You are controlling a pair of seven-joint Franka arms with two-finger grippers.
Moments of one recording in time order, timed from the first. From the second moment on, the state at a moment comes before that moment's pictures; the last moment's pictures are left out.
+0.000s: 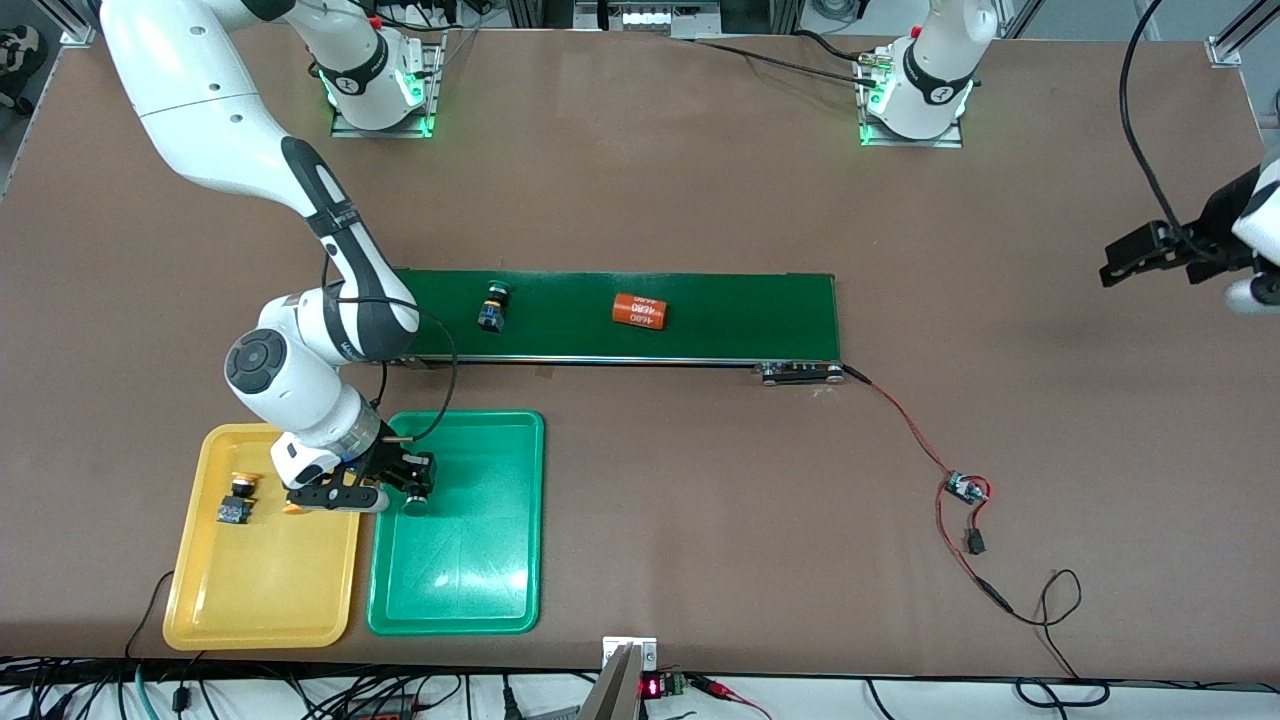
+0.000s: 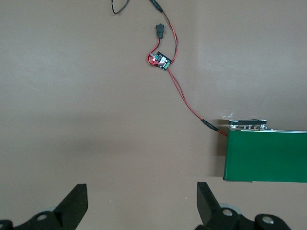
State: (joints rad) left arm 0.06 0.04 -0.02 -1.57 -0.01 1.59 -0.01; right arm 0.12 0.75 0.13 -1.55 0.01 2.59 0.25
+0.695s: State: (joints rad) left arm 0.07 0.05 -0.02 -1.57 -0.01 1.61 -0.01; right arm 0.14 0.48 0.12 -1.77 0.00 2.44 0.24
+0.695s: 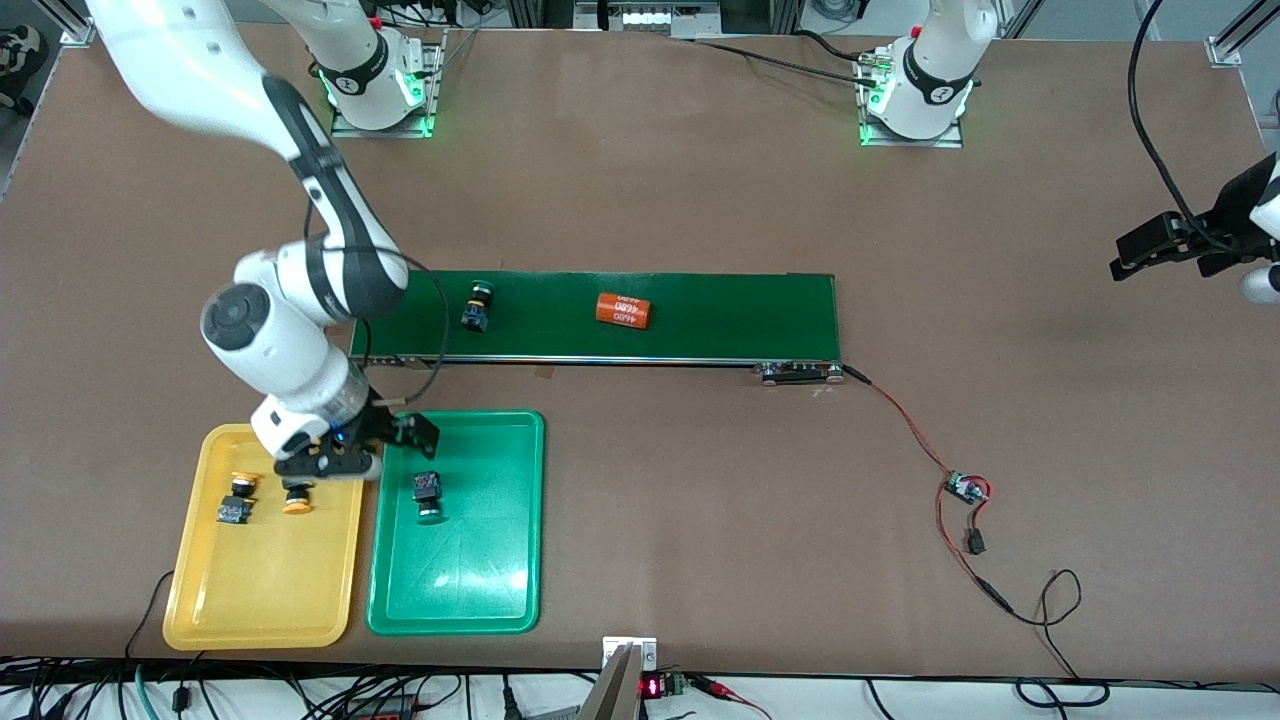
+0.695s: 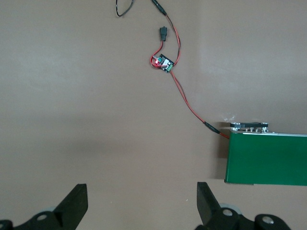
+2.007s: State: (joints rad) left arm 0.14 0.05 -0.01 -1.57 -0.03 1.64 -0.01; right arm 0.14 0.25 0.23 -2.20 0.04 2.35 0.43
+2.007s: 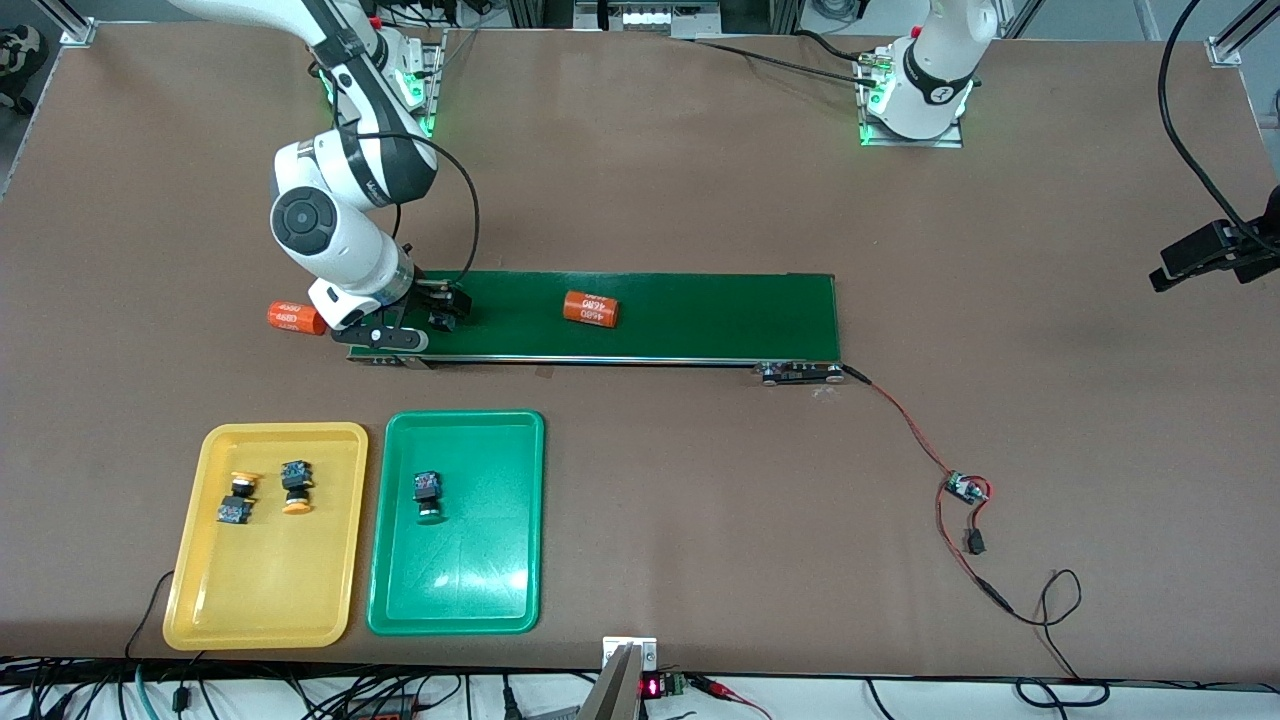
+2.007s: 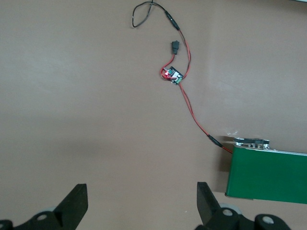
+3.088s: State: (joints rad) left arm 0.15 0.13 -0.01 -1.52 -0.01 1.62 -0.01; right arm 0.11 0.27 0.23 -1.99 0.01 2.38 0.32
